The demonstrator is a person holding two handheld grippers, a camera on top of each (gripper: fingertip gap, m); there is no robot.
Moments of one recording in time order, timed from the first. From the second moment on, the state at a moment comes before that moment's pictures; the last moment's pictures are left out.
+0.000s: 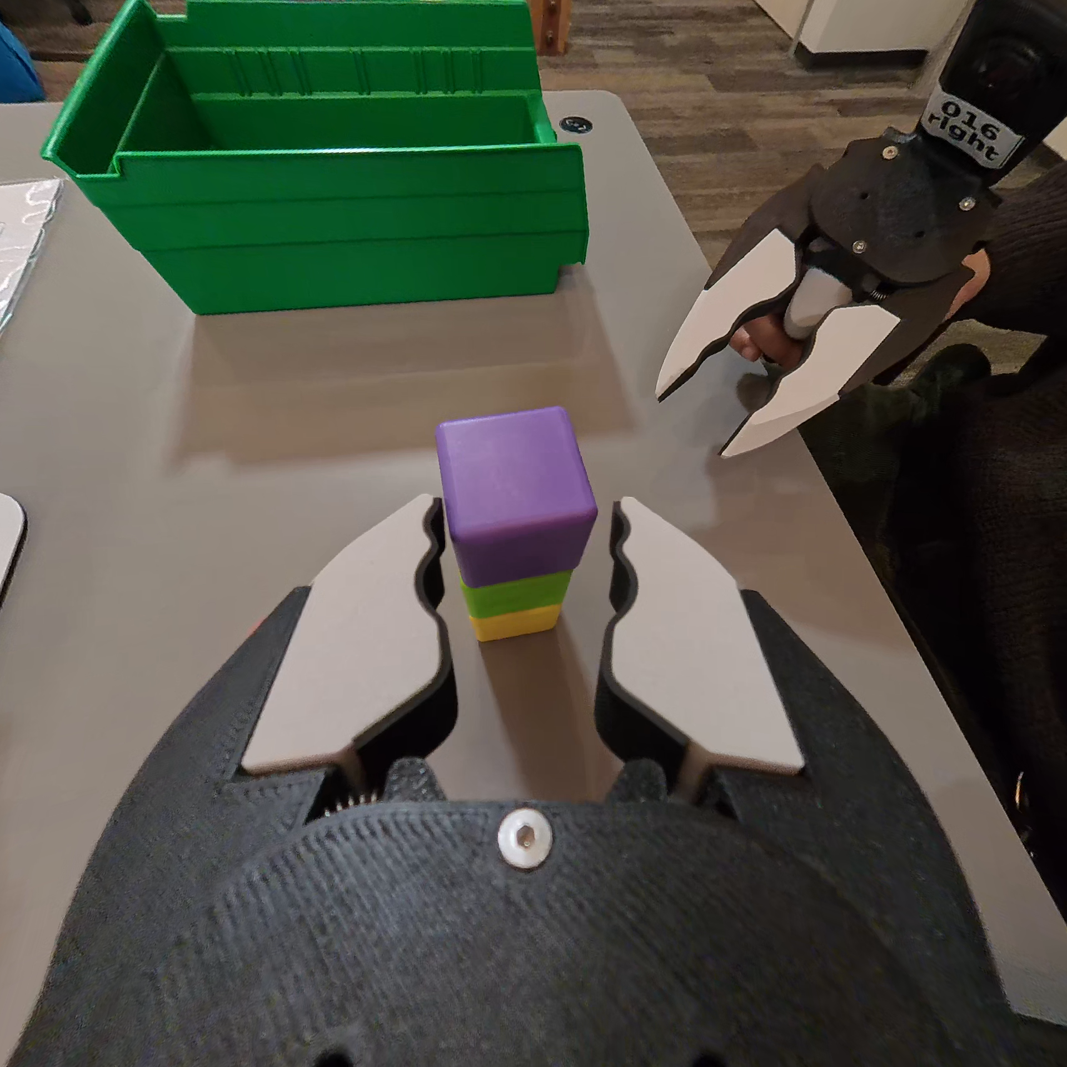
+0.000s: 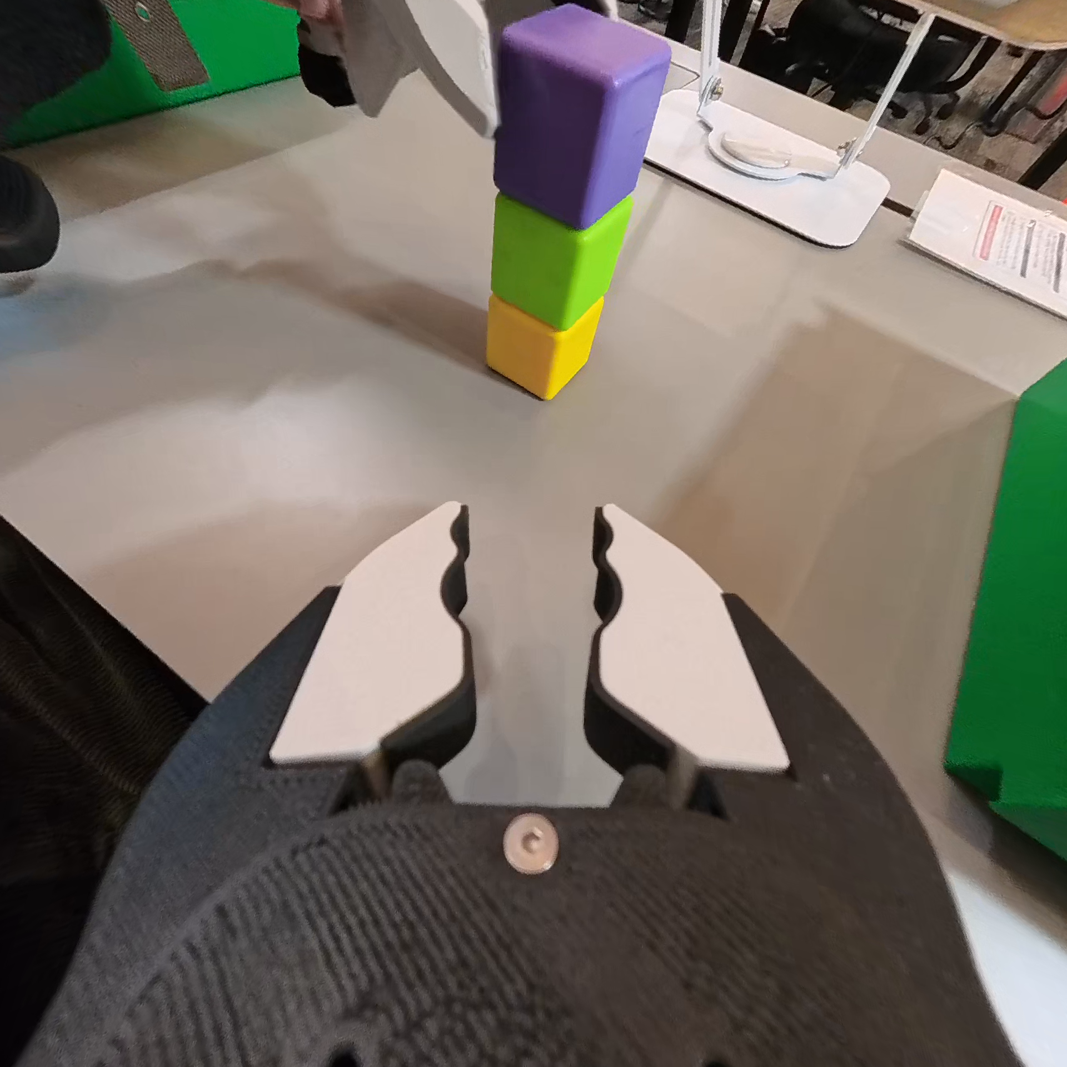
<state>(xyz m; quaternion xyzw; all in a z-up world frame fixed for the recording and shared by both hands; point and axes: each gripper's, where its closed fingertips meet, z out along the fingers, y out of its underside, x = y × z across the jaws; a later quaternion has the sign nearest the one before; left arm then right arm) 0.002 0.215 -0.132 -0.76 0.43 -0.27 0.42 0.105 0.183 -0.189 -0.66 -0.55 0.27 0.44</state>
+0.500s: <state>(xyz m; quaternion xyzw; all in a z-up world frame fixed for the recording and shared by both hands) -0.037 0.207 -0.092 -0.76 0.34 -0.20 0.51 0.079 0.175 -0.184 -0.64 -0.57 0.29 0.43</state>
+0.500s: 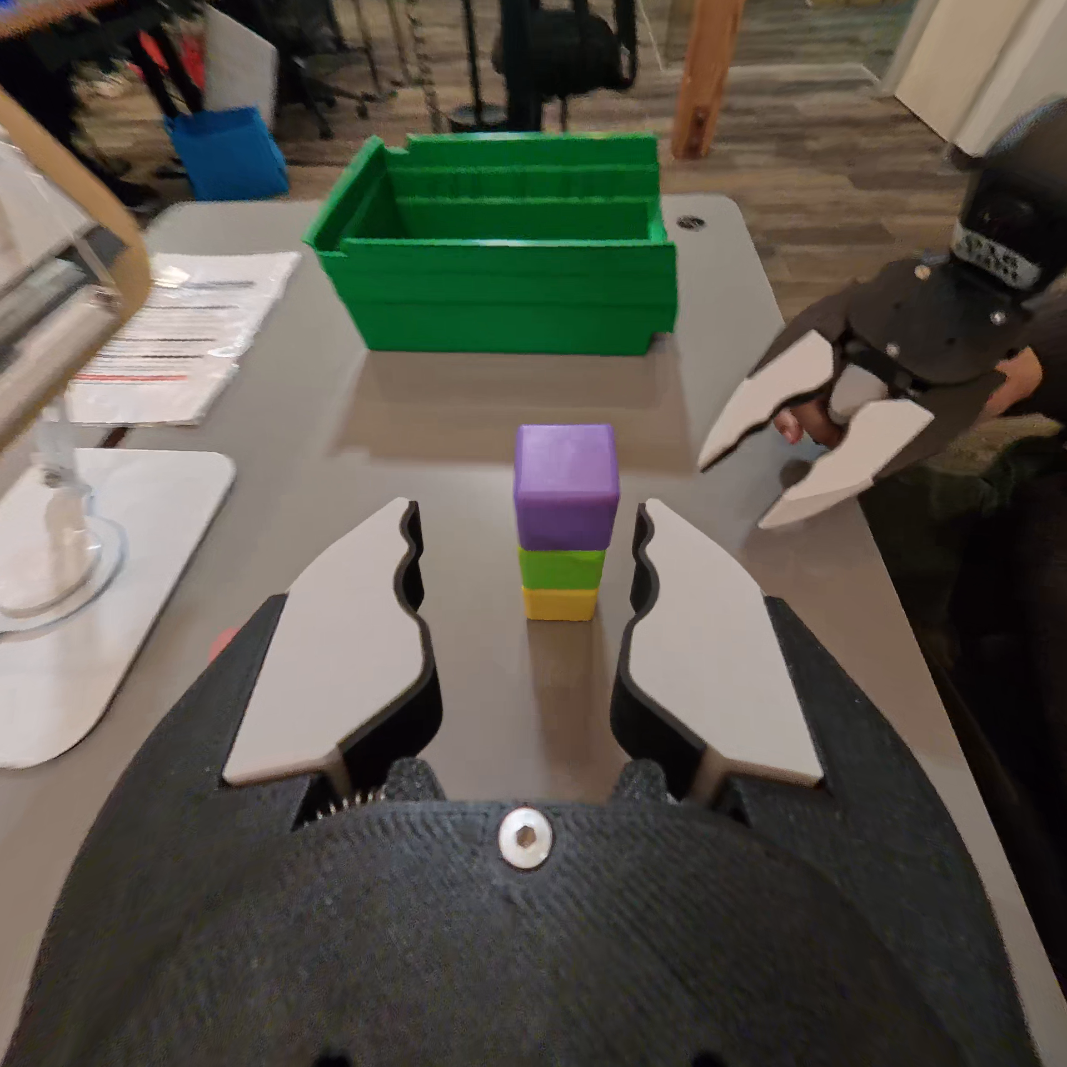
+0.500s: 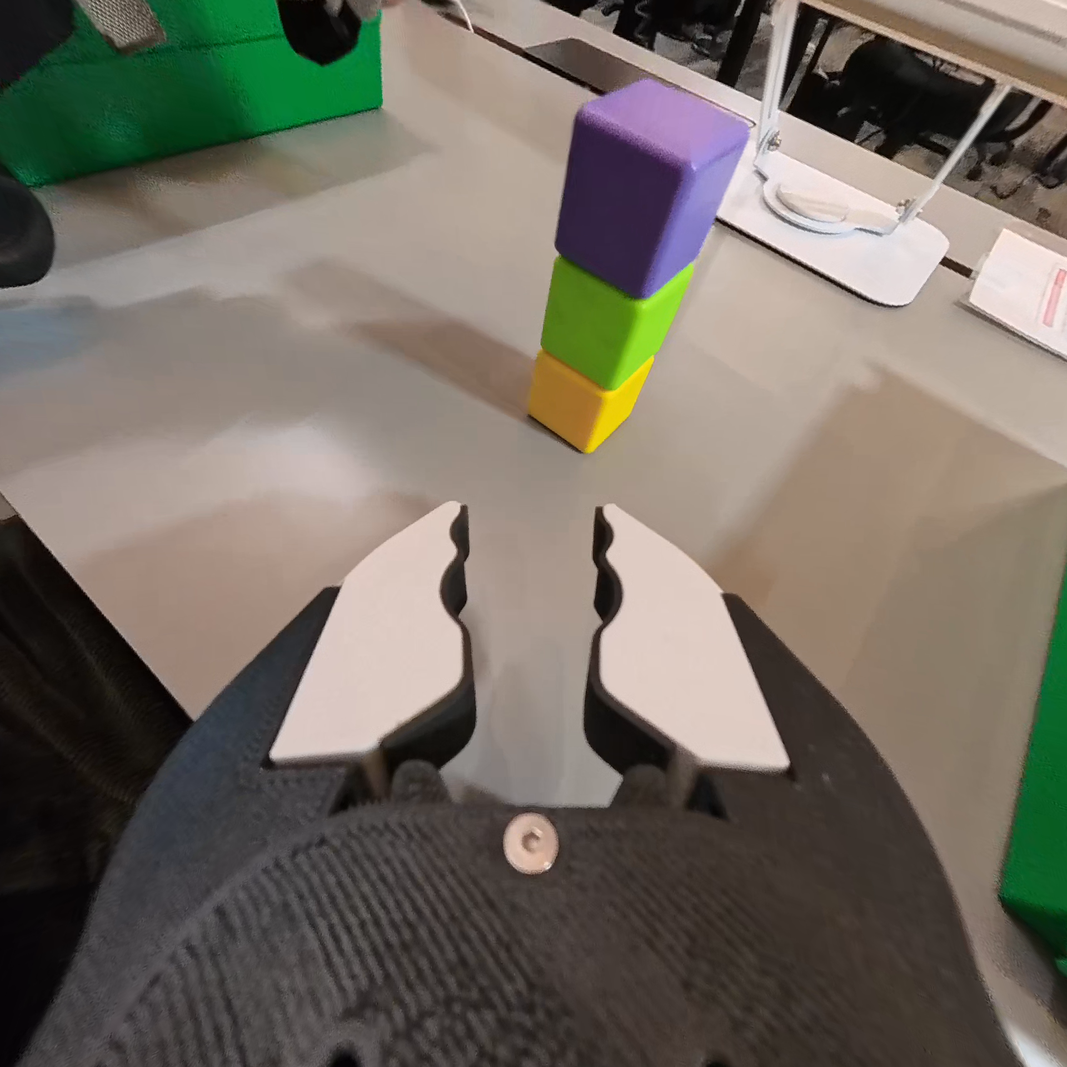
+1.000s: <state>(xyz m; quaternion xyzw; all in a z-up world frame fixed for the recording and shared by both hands) -0.349 0.096 -0.034 -0.75 -0.24 0.15 0.60 0.039 0.149 -0.180 -0.59 -0.61 0.33 0.41</state>
